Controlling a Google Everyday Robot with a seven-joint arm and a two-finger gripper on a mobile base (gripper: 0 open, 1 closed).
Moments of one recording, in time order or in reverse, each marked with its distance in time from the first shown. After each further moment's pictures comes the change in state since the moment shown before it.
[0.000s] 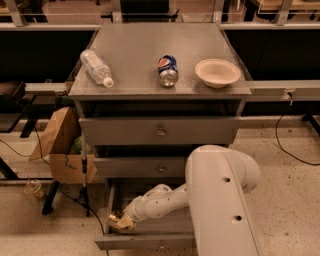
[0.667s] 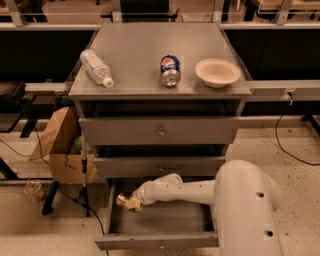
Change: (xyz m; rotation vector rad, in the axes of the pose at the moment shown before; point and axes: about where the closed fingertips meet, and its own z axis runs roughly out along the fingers) arm -0.009 -0.076 -0.019 0.076 -0.057 0.120
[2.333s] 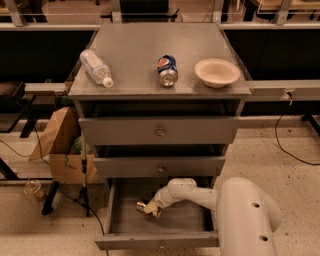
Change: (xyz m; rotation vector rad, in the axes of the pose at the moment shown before) arm 0.109 -0.065 0.017 -0.018 0.145 0.168
